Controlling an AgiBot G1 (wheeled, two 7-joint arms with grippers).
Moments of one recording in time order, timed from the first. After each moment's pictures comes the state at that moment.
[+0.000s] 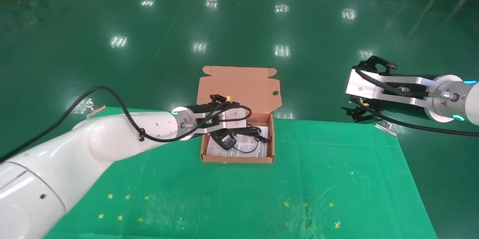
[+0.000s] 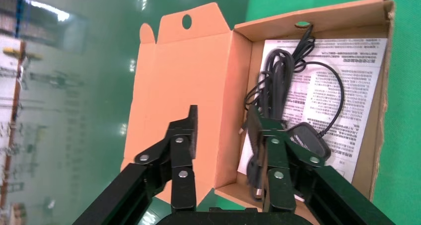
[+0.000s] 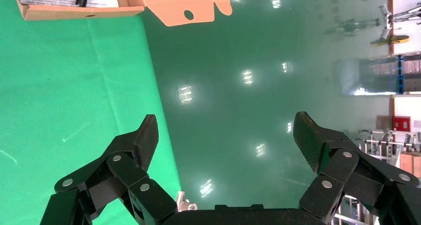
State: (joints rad) left arm -1.59 1.35 1.12 -0.62 1.69 0.41 0.04; right arm 1.84 -0.67 -1.33 1.28 -1.92 -0.63 0.58
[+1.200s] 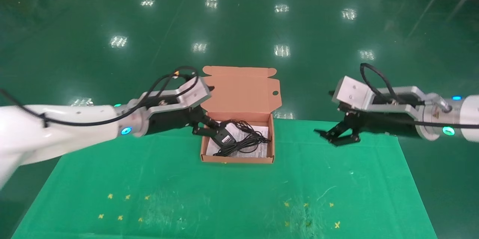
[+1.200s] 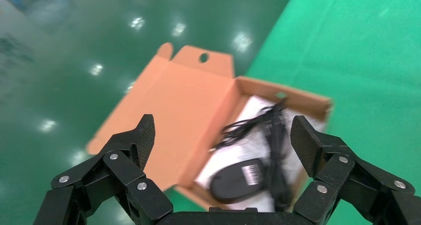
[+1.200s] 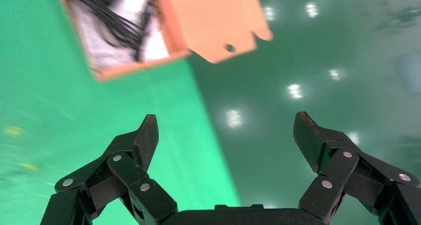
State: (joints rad) left arm -1.48 1.11 0.85 -0.82 1.39 0.72 -0.04; right arm 1.64 -0.71 -0.99 1.18 -1.60 -0.89 0.41
